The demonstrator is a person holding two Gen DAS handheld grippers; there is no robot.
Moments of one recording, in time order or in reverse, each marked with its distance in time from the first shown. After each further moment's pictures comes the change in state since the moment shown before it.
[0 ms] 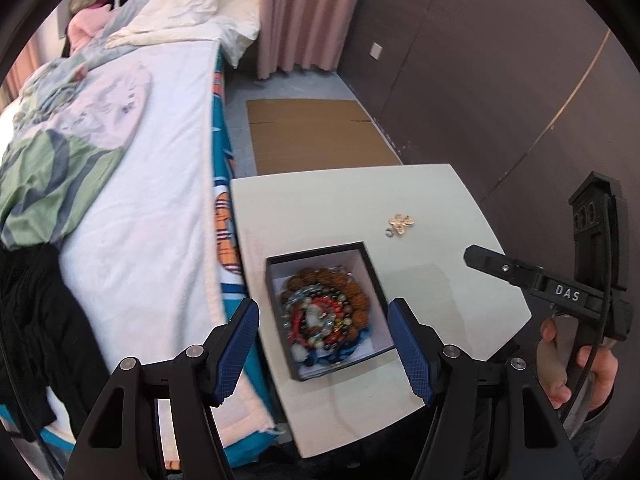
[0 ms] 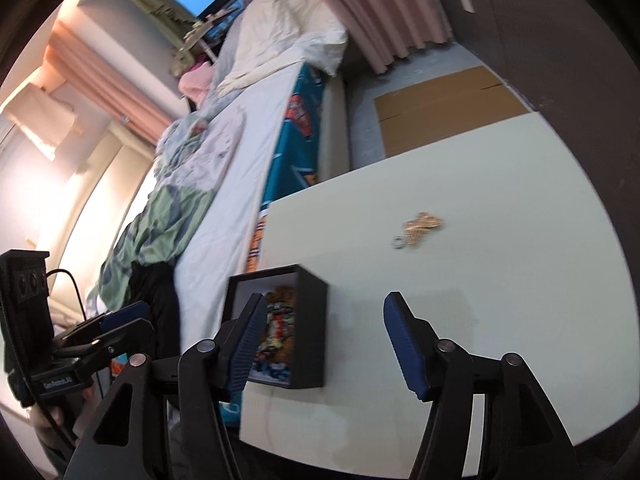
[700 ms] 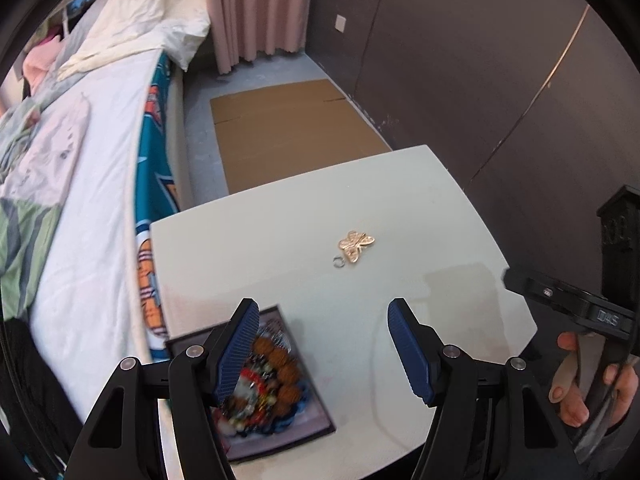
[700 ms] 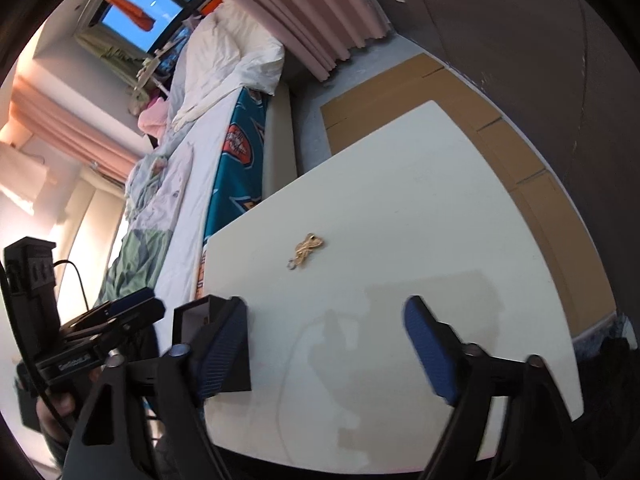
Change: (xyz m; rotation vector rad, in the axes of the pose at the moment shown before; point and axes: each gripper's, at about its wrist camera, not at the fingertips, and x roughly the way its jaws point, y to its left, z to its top) left arm 0.076 -0.082 0.059 0.131 0.091 0.025; right arm -0.031 -0.101 0.017 0.172 -0.021 -0.046
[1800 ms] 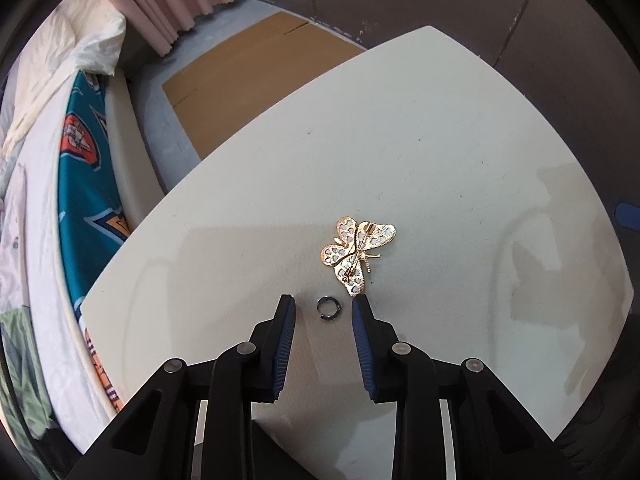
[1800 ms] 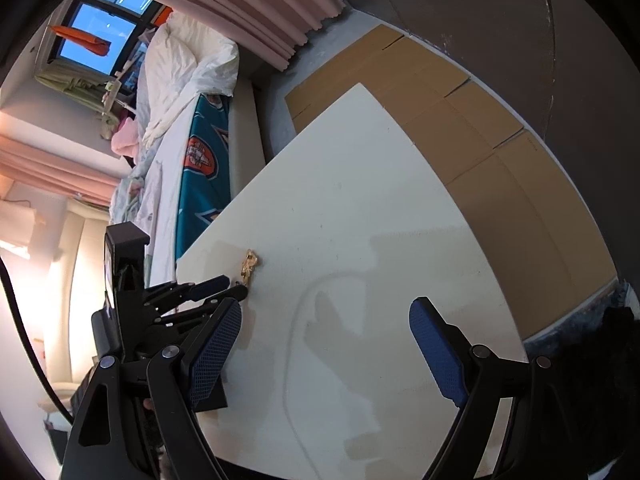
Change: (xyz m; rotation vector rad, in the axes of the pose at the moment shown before) left arm 0.150 -0.041 0.032 0.295 0.263 0.121; right arm 0.023 -0.065 0.026 0.148 0.073 0.000
